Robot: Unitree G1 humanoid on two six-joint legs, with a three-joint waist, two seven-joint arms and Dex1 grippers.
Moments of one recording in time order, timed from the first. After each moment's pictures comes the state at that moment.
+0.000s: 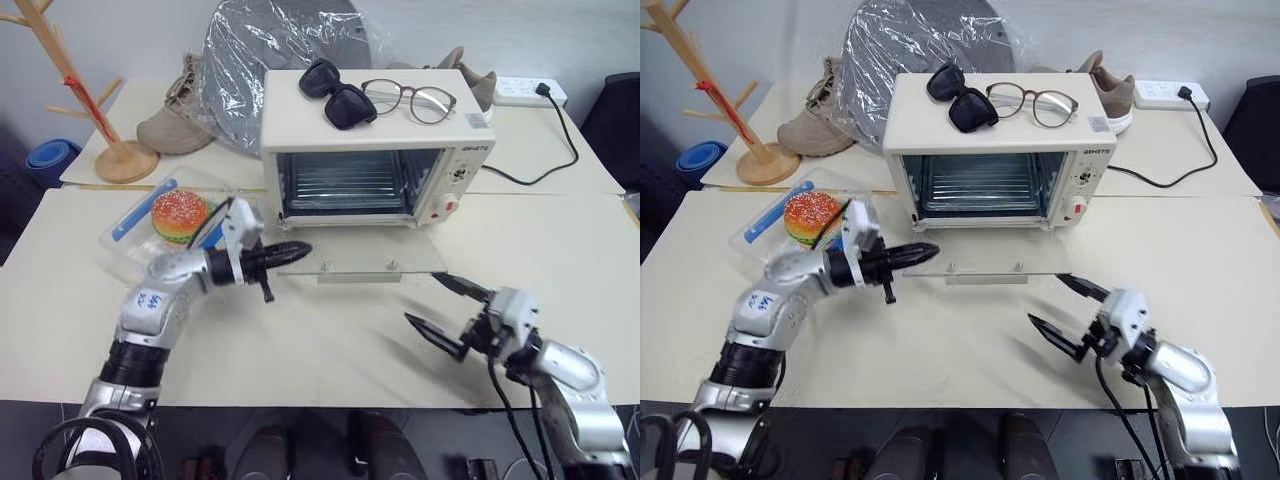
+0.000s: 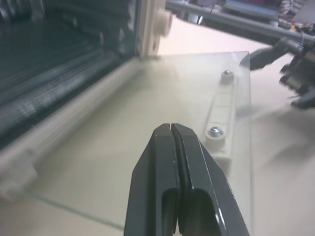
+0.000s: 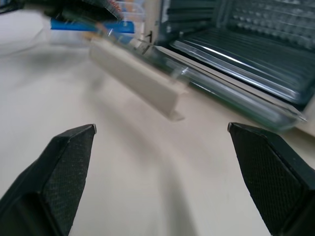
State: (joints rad) left arm -0.48 0.50 -0.08 0.01 -0.44 0.40 -0.84; right arm 0.17 -0.48 -0.25 -0.21 0.48 -0.07 0.91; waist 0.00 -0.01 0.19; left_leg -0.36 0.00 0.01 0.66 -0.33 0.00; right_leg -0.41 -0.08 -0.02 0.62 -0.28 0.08
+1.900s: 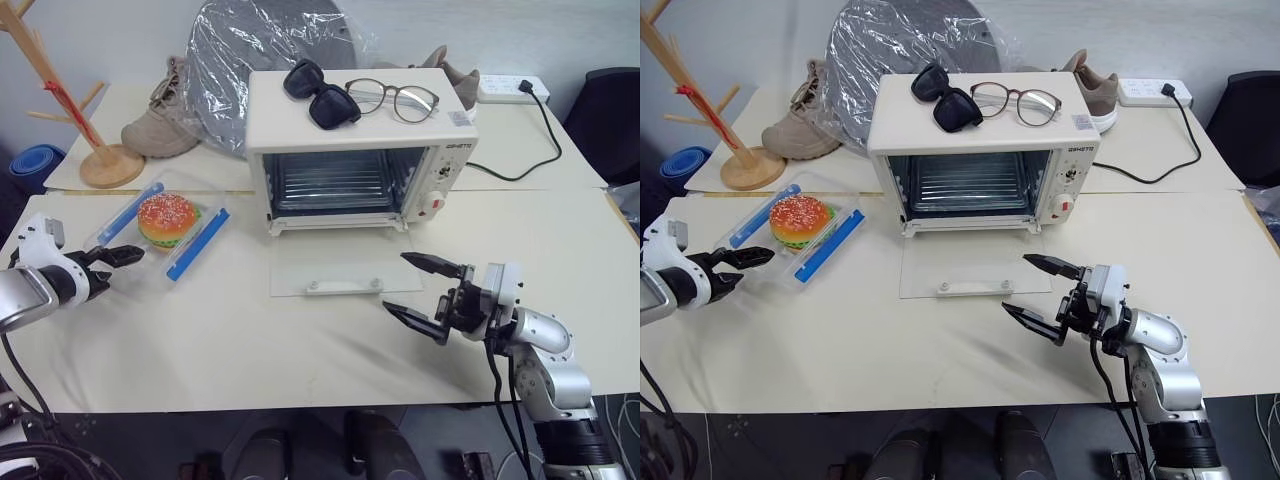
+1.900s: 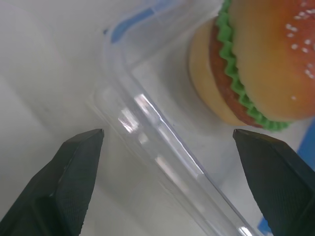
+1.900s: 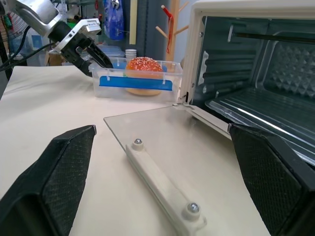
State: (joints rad) left arm -0.47 0.89 0.57 0.28 -1.18 1.33 0.28; right arm -0.13 -0.48 -0.08 -0.10 0.55 -0.09 1.12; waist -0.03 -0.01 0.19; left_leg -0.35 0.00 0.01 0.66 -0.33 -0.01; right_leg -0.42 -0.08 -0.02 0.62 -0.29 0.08
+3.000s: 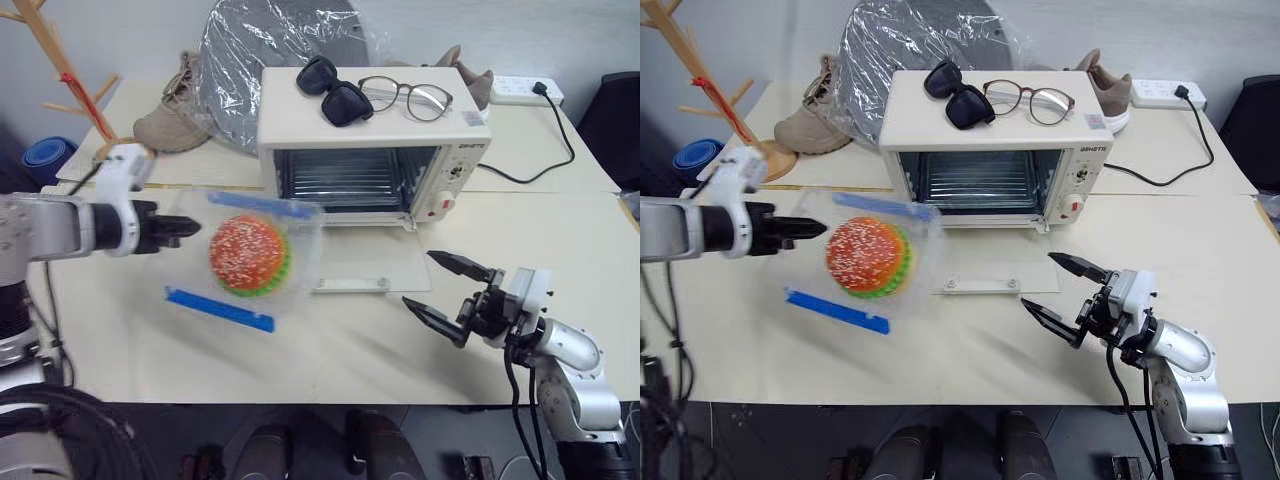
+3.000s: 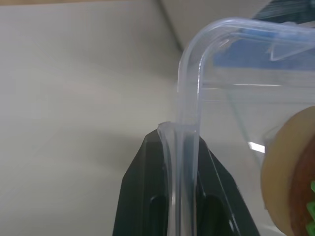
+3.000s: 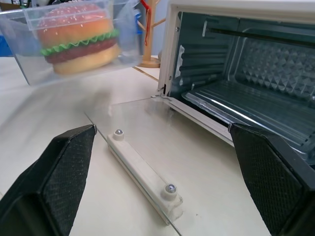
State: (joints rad) left arm -0.84 0.83 0.22 -0.03 -0.86 1.61 -0.26; right arm -0.03 -0.51 -0.16 -0.23 0.55 -0.08 1.00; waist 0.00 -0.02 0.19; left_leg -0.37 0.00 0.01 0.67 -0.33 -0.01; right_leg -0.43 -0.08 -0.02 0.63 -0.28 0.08
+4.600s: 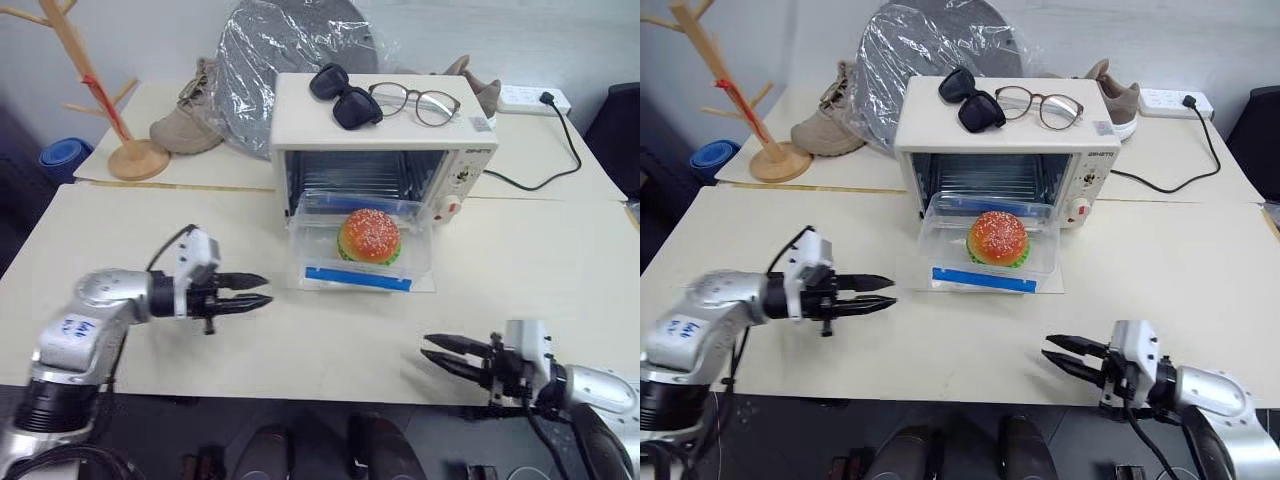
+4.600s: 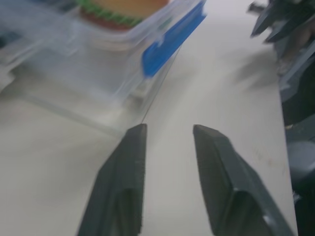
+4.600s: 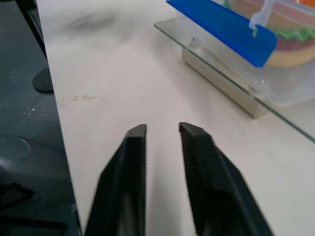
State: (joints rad) left arm -0.30 0.71 0.04 -0.24 -0.50 0.55 -1.04; right arm 0.21 -0.70 -0.15 -0.31 0.55 0.06 1.09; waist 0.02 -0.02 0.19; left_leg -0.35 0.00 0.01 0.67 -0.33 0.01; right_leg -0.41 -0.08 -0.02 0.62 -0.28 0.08
